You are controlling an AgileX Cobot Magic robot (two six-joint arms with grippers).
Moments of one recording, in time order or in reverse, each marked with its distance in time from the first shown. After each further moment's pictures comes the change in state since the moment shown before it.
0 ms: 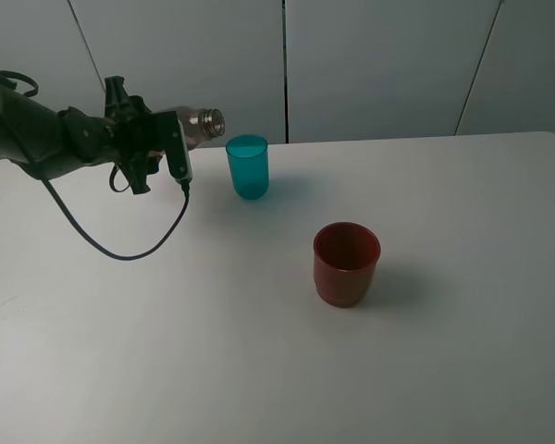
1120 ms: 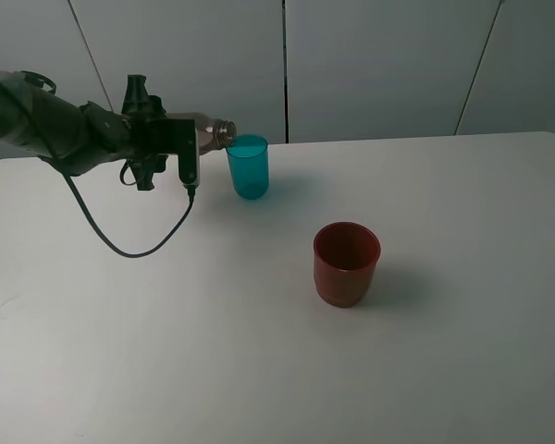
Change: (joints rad) left arm -0.037 0.066 -0.095 -0.175 0.009 0.298; right arm 0.000 0.000 0.000 0.000 0.000 0.000
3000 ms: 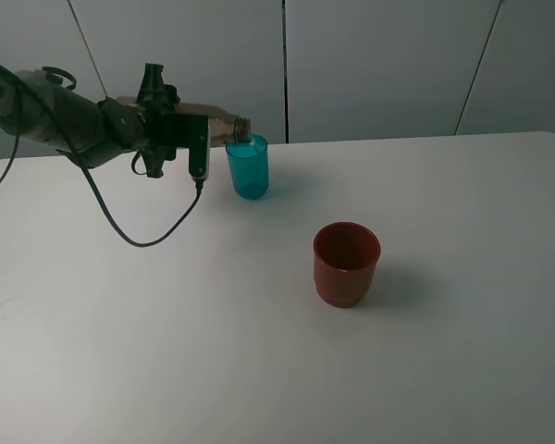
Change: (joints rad) left arm -0.017 0.044 -0.083 0.085 -0.026 0.026; right arm 0.000 0.000 0.000 0.000 0.000 0.000
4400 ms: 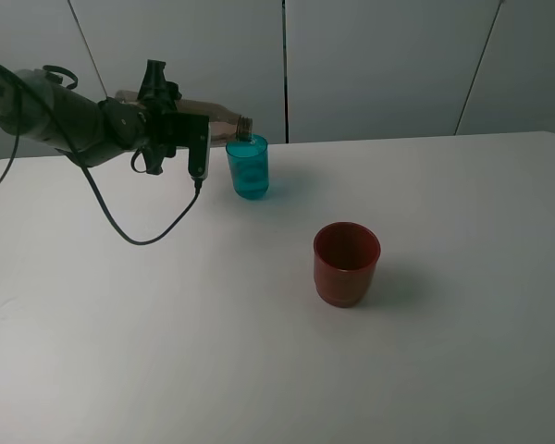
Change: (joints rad) left arm 0.000 0.000 0.000 0.042 -0.018 0.000; right arm 0.000 0.000 0.000 0.000 0.000 -0.007
